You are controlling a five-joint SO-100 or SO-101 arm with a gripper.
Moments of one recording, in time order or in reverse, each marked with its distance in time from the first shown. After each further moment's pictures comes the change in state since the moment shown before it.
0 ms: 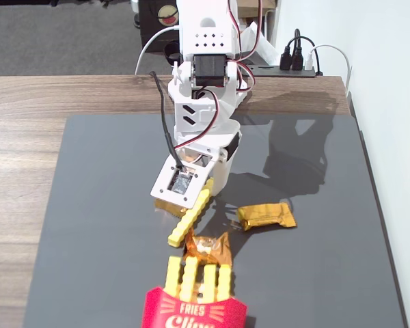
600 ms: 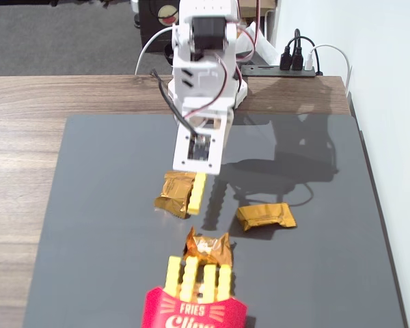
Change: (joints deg) arm 1.1 17.5 -1.7 23.6 -19.2
